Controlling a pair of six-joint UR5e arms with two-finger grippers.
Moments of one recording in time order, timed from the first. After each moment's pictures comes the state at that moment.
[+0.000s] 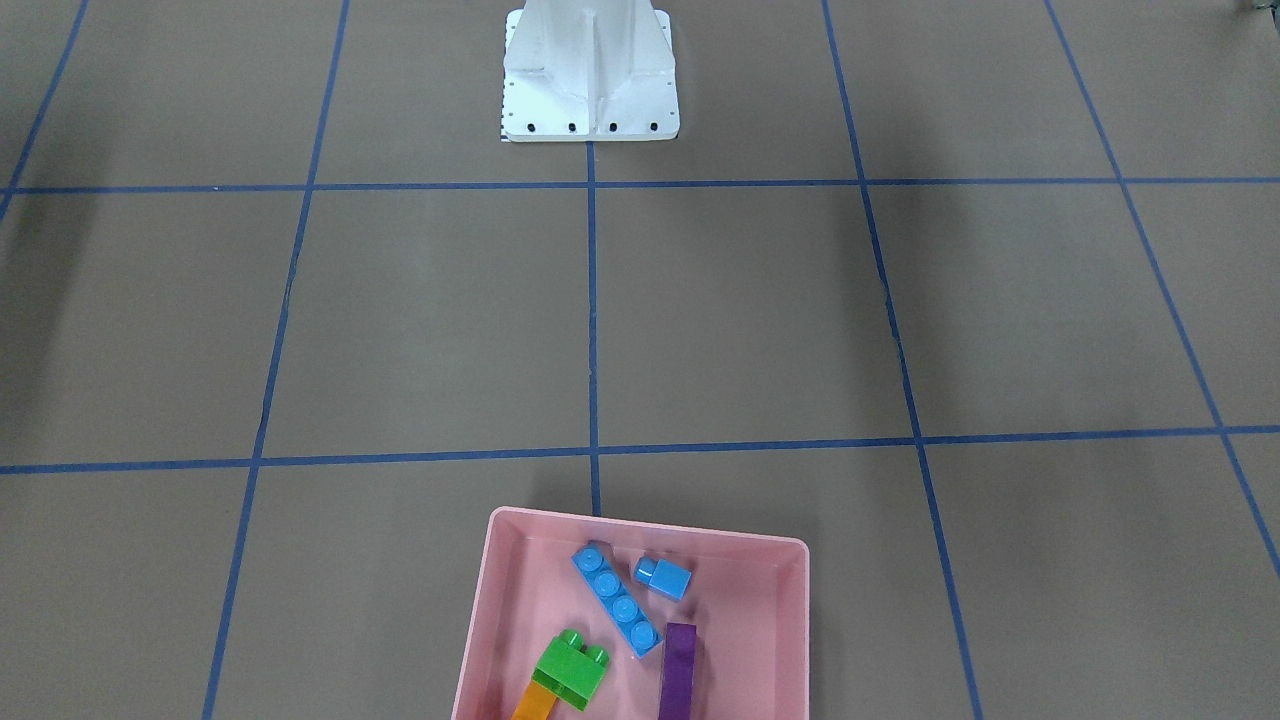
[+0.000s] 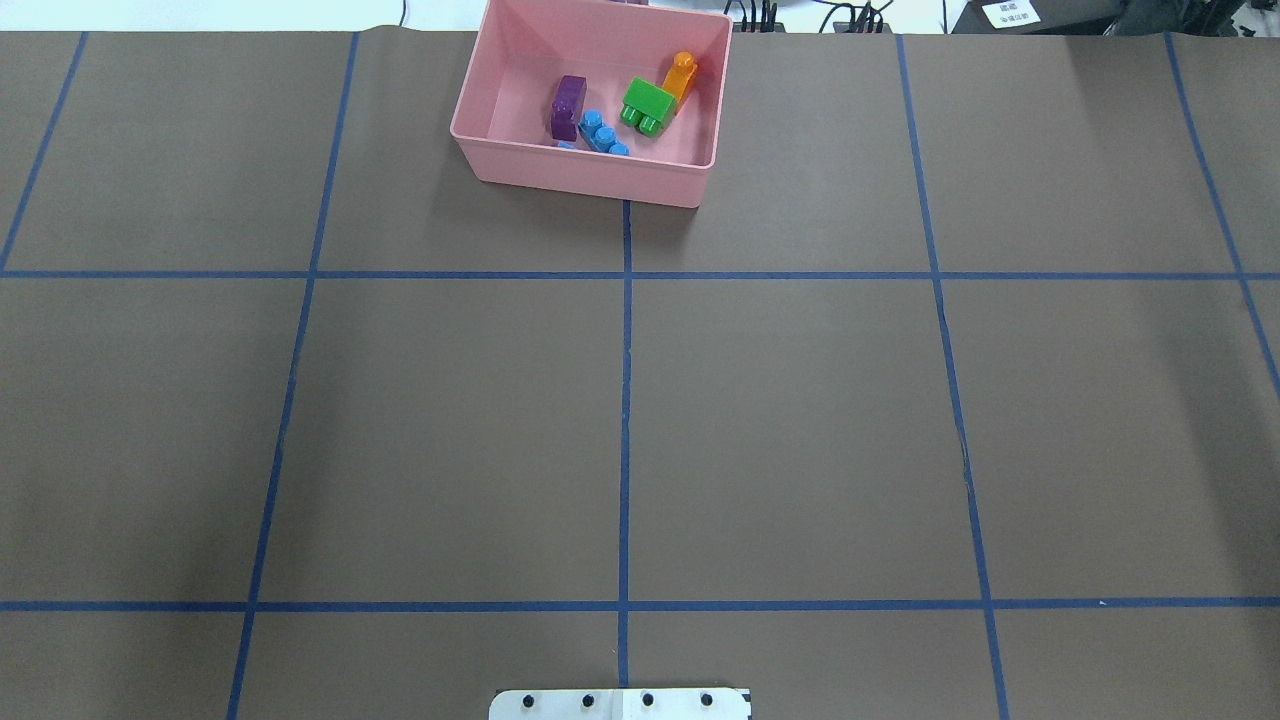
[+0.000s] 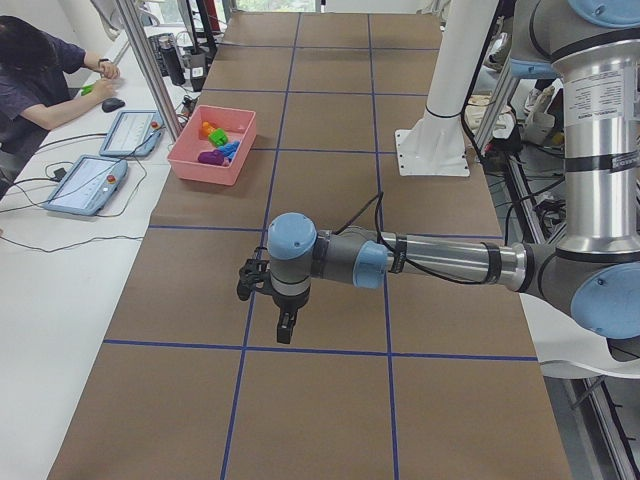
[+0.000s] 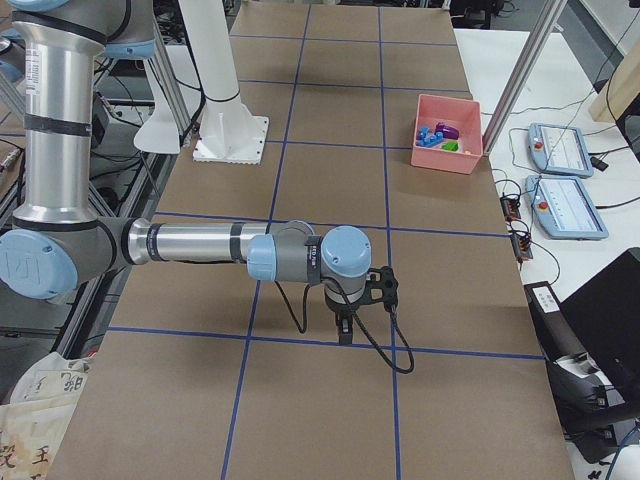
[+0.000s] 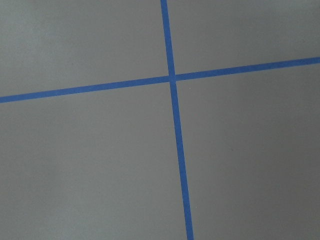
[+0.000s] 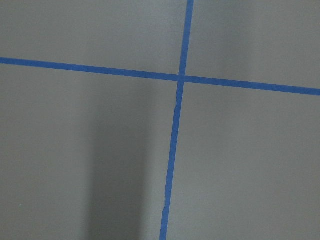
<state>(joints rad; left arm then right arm) -1.52 -1.45 -1.78 -1.65 -2.30 -0.03 1.61 -1.69 1.74 -1.61 2.40 -0.11</state>
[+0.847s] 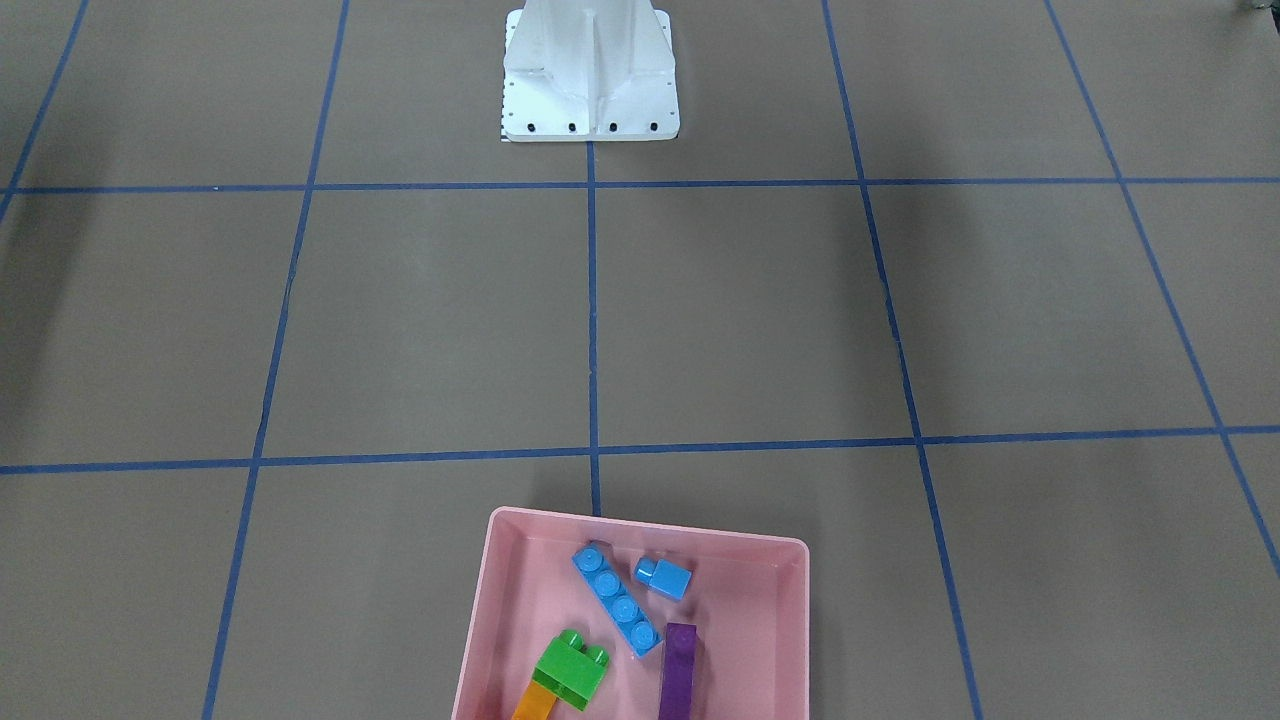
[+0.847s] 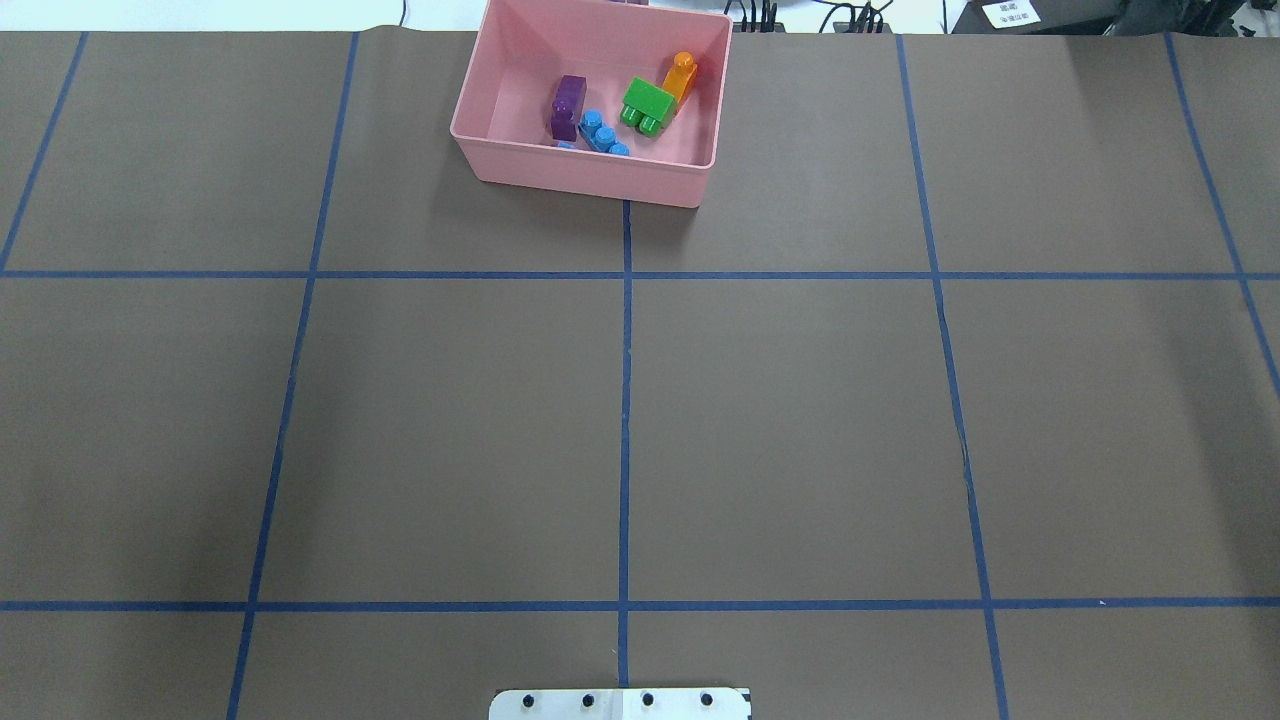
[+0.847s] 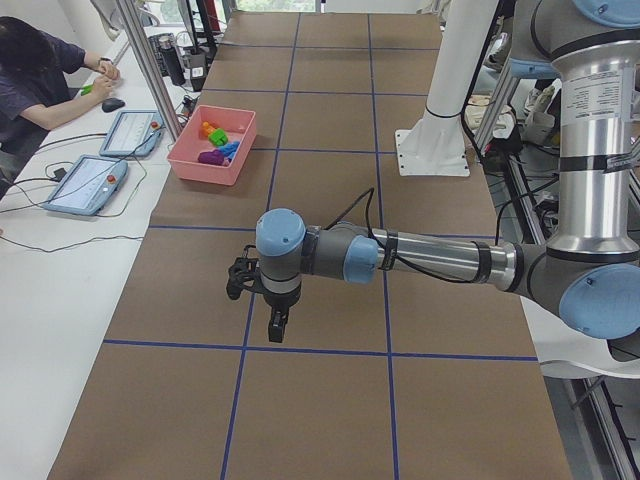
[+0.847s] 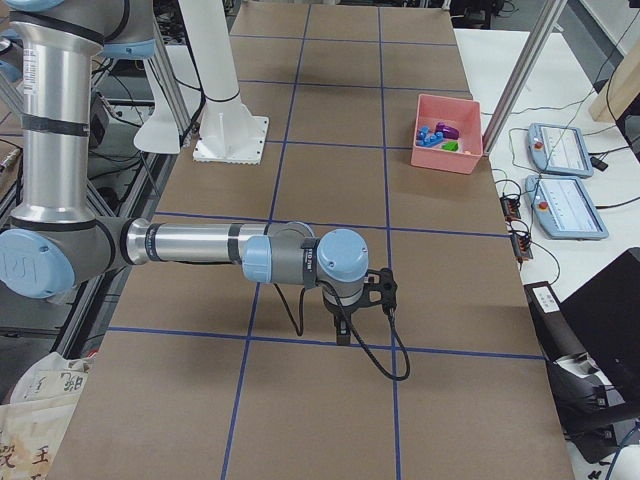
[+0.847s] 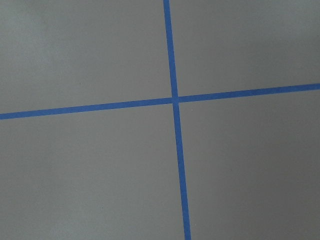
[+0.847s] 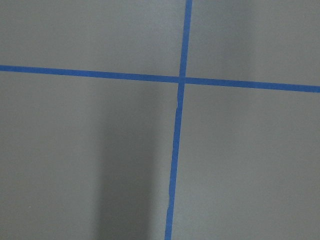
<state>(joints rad) -1.54 -1.49 -1.76 -1.60 -2.30 -0.03 1.64 -1.69 1.74 -1.62 2.43 -0.11</state>
